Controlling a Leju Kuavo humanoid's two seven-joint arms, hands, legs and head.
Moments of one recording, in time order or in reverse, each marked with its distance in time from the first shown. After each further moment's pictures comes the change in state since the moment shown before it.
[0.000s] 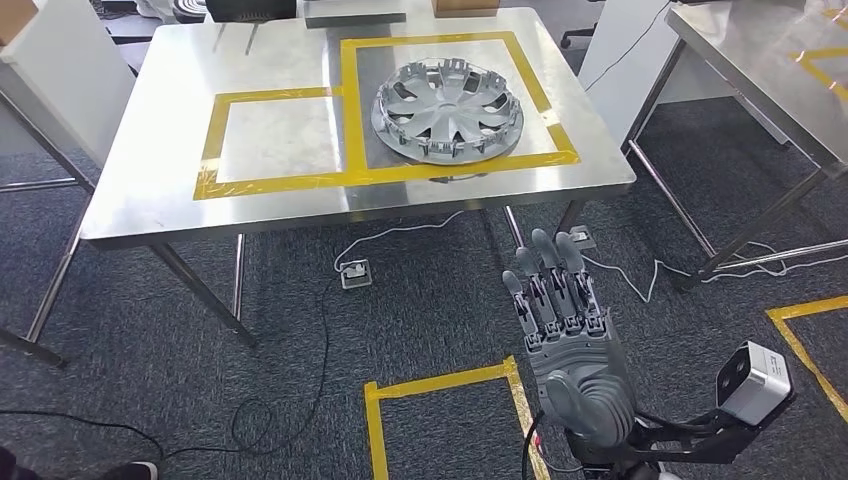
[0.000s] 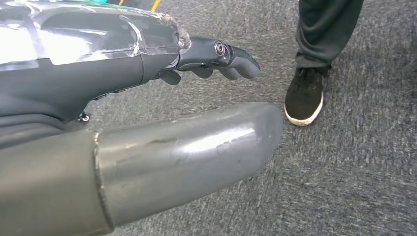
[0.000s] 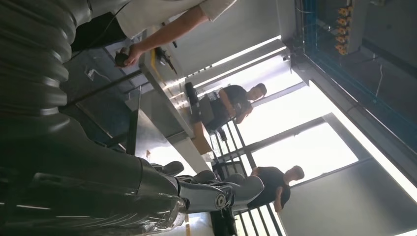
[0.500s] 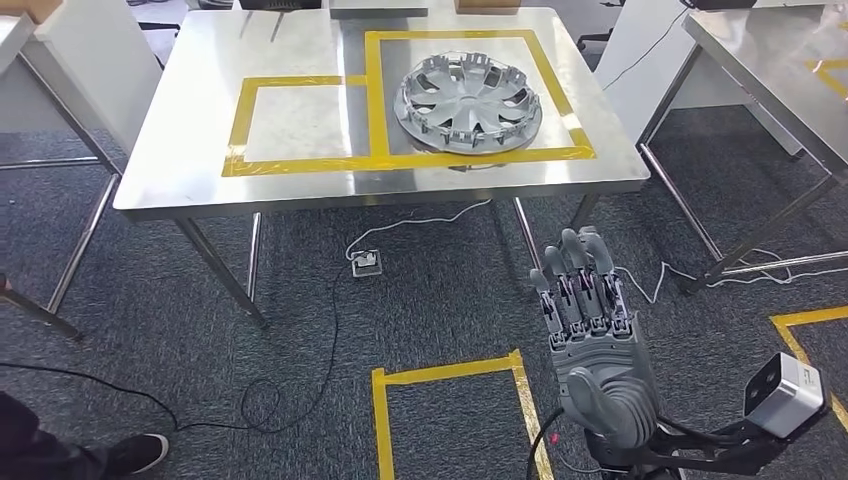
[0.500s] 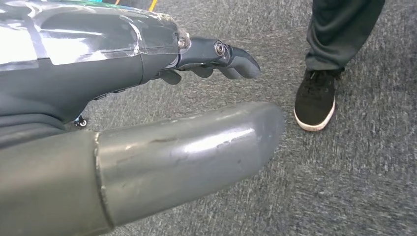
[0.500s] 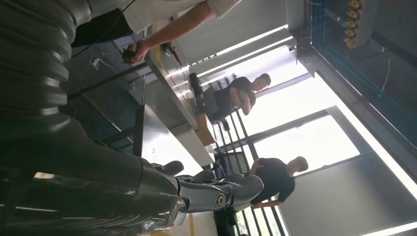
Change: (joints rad) left arm 0.001 -0.005 0.000 0.000 -0.013 -0.004 -0.010; right arm 0.013 -0.005 -0.045 -0.001 0.012 -0.011 0.007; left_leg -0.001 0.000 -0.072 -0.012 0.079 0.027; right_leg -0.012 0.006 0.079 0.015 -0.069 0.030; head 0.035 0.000
